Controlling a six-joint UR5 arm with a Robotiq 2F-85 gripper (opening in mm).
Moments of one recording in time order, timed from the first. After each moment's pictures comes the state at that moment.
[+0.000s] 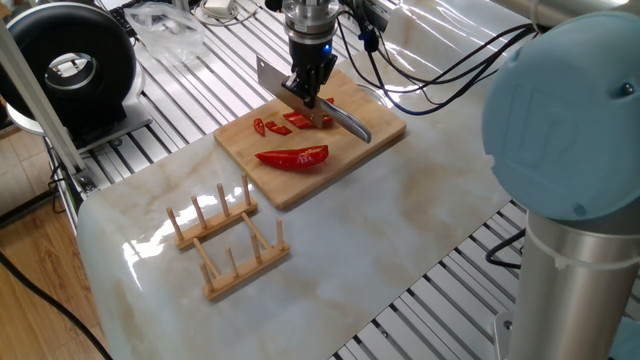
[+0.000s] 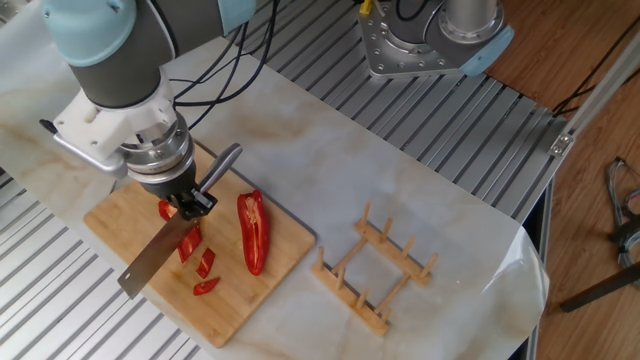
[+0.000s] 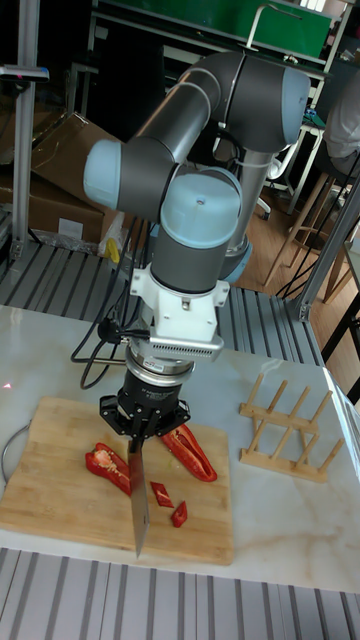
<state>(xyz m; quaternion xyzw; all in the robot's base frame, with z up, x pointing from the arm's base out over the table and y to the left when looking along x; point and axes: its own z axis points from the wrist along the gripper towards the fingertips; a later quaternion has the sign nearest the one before) 0.645 -0.023 0.074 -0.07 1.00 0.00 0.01</state>
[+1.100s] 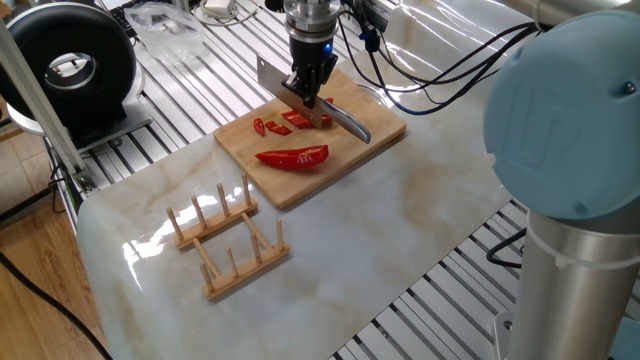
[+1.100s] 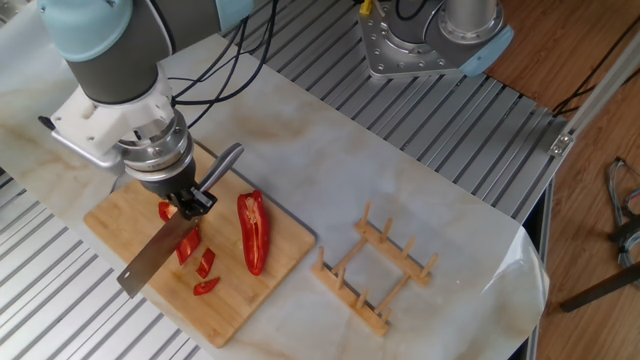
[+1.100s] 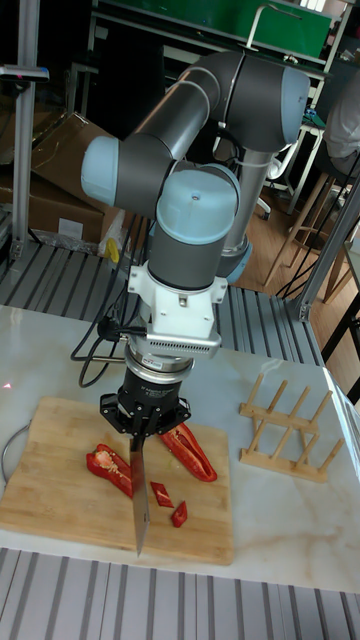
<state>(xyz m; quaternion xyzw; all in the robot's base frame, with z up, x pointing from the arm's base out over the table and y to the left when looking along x) 0.644 -0.022 0.078 -0.06 1.00 0.01 0.01</state>
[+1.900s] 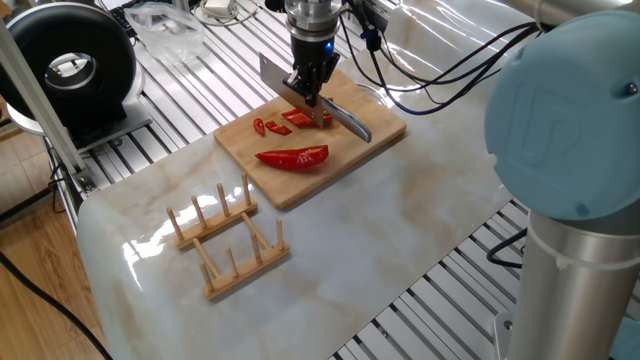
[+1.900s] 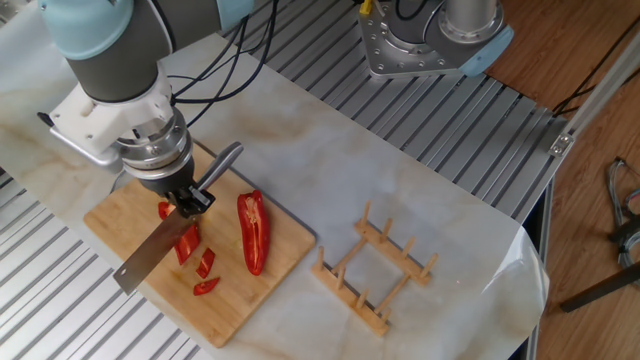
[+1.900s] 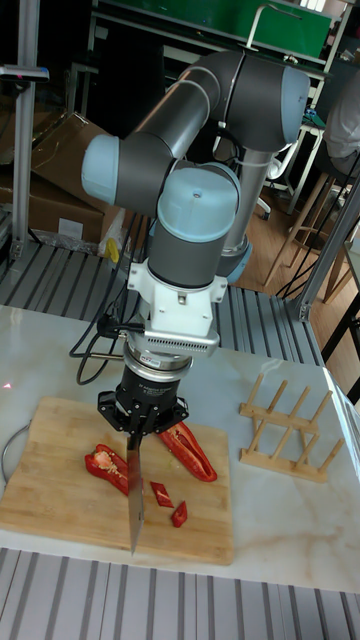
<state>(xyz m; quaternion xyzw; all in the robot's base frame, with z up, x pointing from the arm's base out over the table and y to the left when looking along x) 0.644 -0.026 0.079 -0.05 1.00 0.01 0.01</state>
